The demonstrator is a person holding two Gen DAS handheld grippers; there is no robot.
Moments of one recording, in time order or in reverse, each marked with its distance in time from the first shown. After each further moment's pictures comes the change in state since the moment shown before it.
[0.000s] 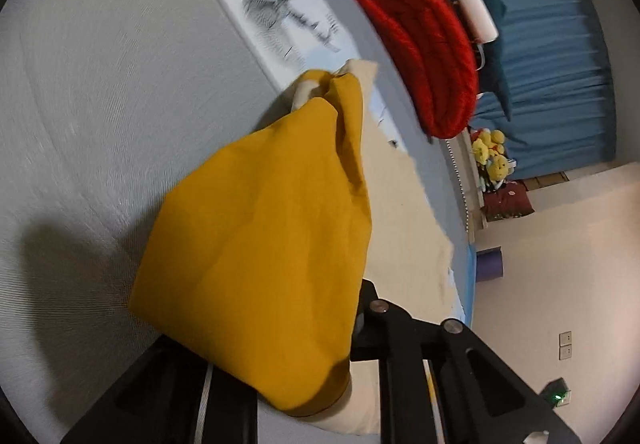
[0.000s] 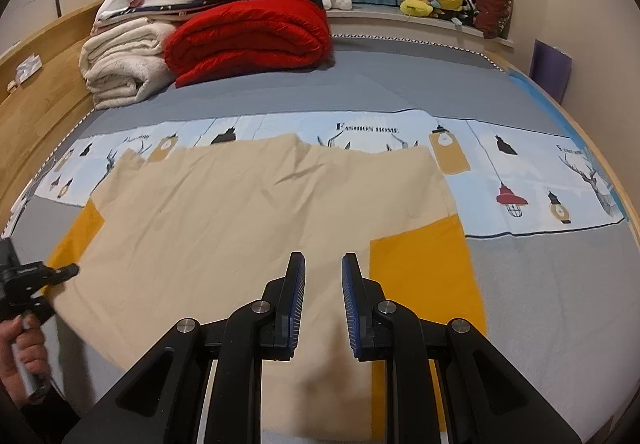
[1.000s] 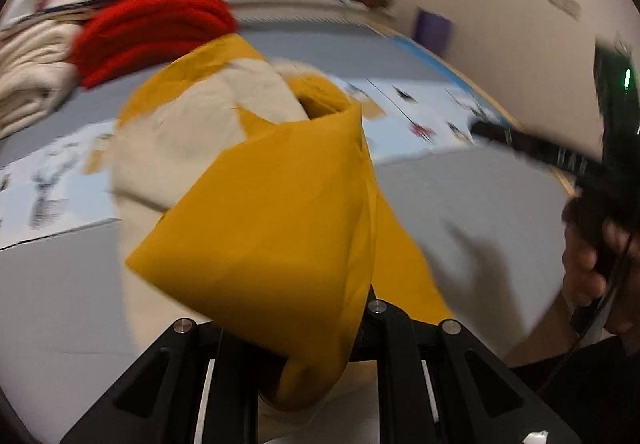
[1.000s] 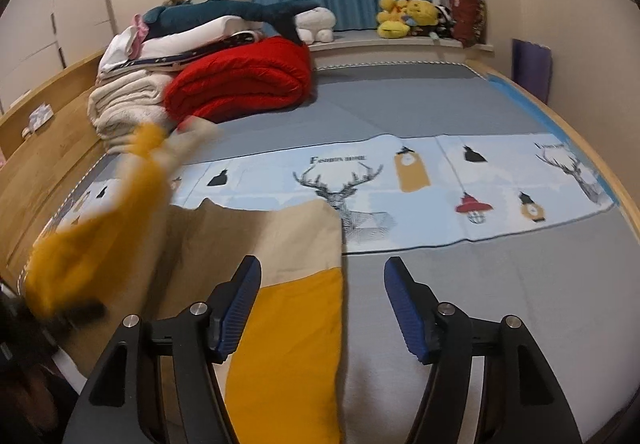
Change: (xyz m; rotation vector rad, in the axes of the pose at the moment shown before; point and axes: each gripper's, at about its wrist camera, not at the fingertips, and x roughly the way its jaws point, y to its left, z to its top) left arm 0.068 -0.256 -0.252 1.101 0.225 0.159; right arm -0.070 -0.096 -0.010 0.106 -0.098 0.061
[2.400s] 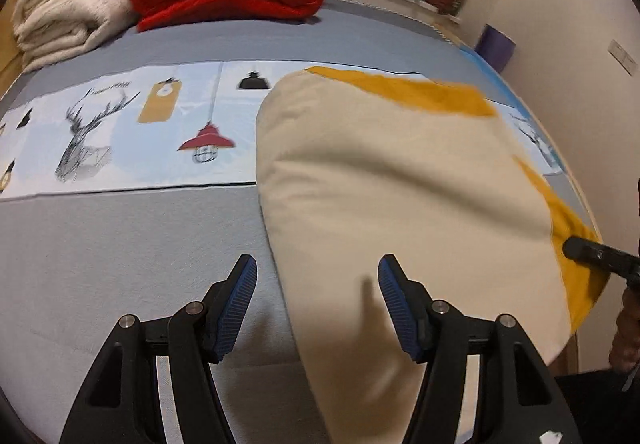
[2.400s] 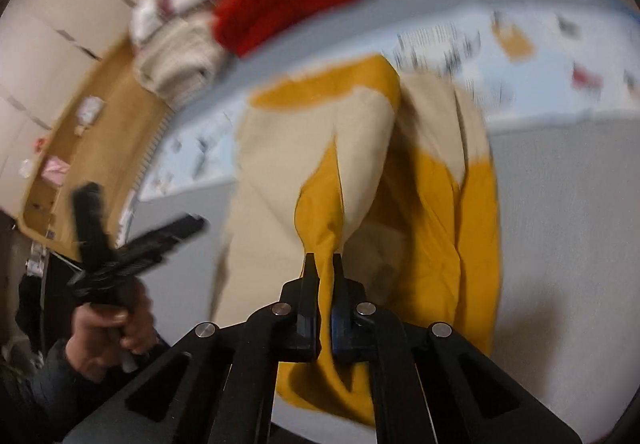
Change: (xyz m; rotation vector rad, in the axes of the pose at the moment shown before) left arm 0.009 0.161 0.007 -0.176 0.035 0.047; right arm 0.046 0.037 -0.043 0.113 0.307 0.310
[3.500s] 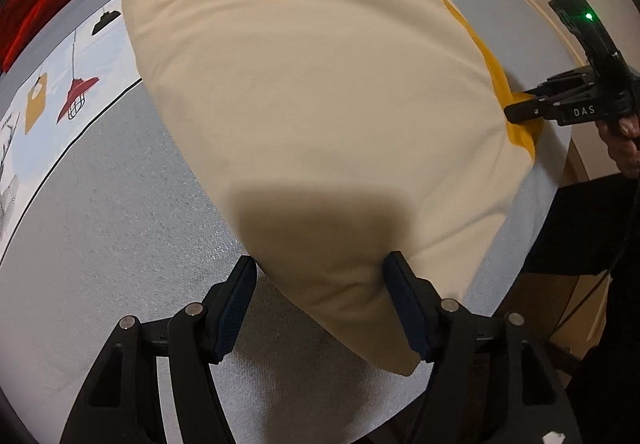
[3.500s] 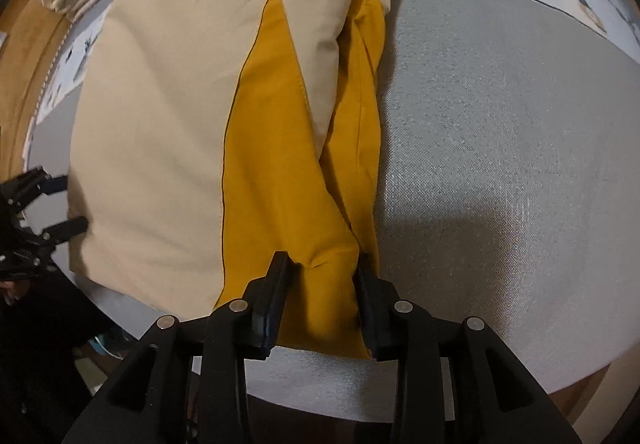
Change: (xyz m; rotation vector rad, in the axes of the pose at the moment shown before) left arm 0.049 -0.061 -0.071 0.458 0.450 -0.097; right arm 0.075 -0.077 -0.066 0.010 0.461 -0.305
